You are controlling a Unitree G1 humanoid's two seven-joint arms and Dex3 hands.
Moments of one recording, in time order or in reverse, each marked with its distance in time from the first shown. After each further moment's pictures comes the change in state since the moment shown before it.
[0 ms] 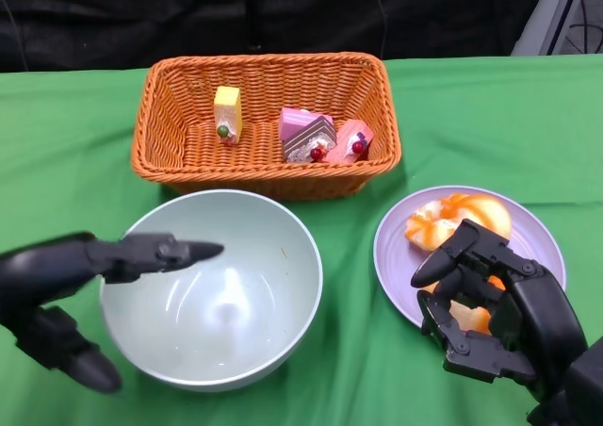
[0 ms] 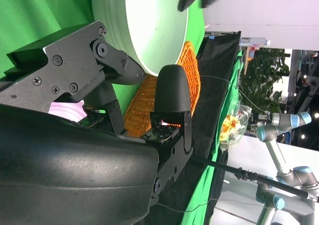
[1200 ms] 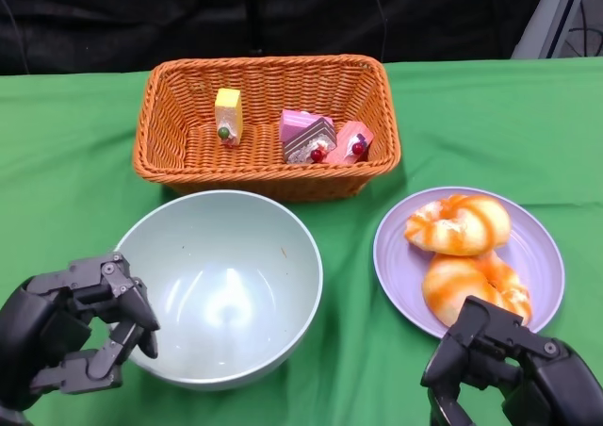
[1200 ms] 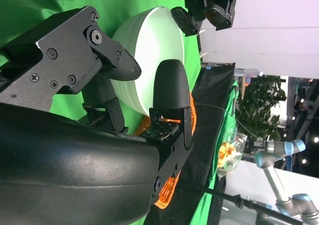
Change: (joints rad) left arm 0.350 -0.596 0.601 -0.088 0.203 -0.028 0.174; right arm 0.331 -0.069 0.065 -0.333 0.046 0.034 0.071
